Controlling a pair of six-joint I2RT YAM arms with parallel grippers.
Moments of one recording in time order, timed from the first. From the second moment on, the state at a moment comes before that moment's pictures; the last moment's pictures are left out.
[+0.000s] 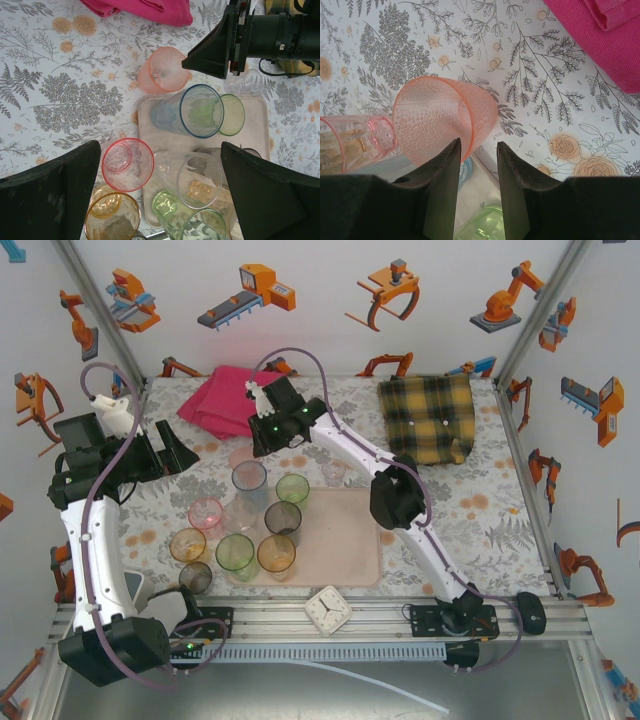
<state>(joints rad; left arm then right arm) 0.27 1.06 1.21 -0.86 0.57 -0.05 0.77 2.51 2.43 -0.73 -0.35 0.19</state>
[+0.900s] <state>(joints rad) 0.27 1.06 1.21 -0.86 0.57 -0.05 0.77 2.55 2.48 -0.76 -0.32 0.16</state>
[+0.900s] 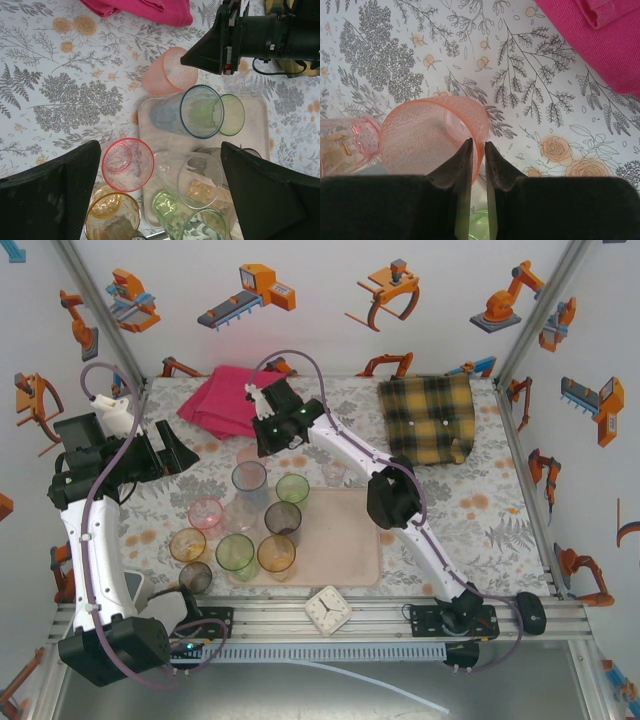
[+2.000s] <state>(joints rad) 0.27 1.06 1.21 -0.86 0.57 -0.05 0.71 2.55 2.55 -0.69 -0.22 0.19</state>
